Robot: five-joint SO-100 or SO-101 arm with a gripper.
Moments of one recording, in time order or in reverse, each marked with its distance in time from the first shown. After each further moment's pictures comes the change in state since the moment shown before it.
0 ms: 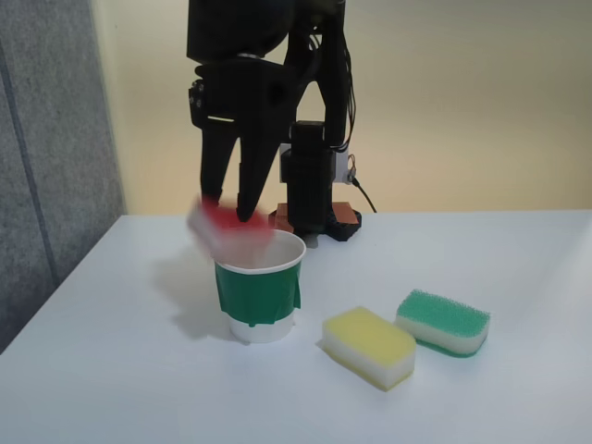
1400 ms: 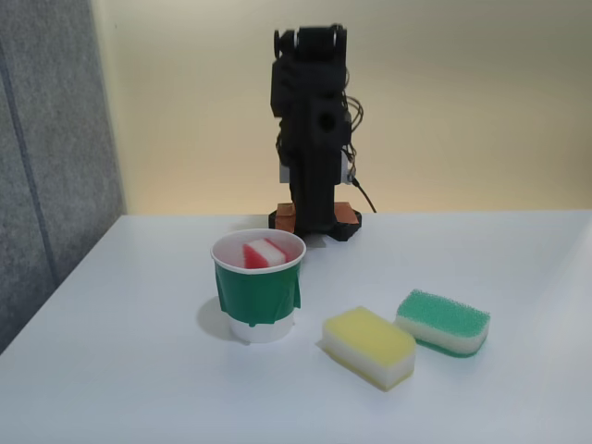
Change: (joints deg) arm -12.6 72.5 62.1 -5.7 36.6
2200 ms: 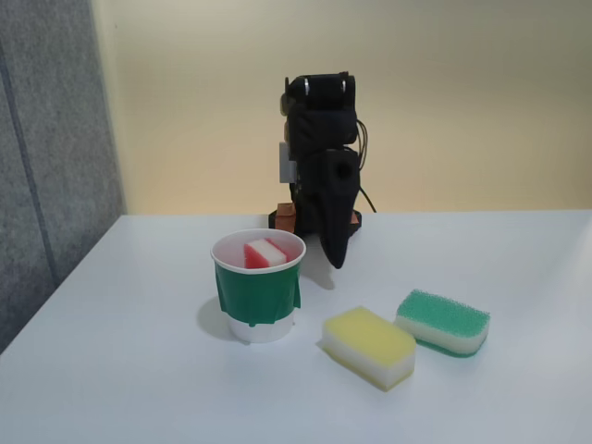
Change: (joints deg) arm -9.4 9.9 17.4 -0.4 10.3
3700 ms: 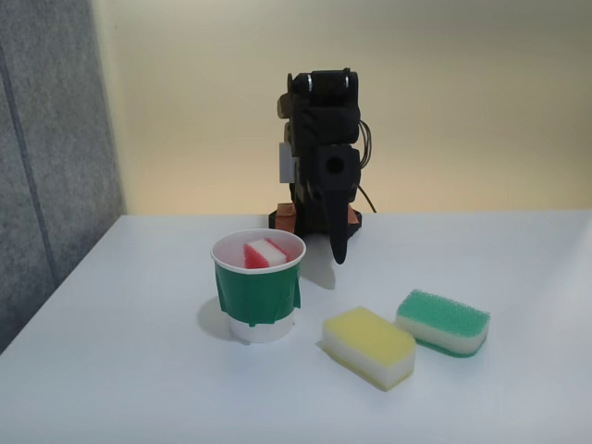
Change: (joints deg) arm -2.1 0.1 -0.2 6.7 21.6
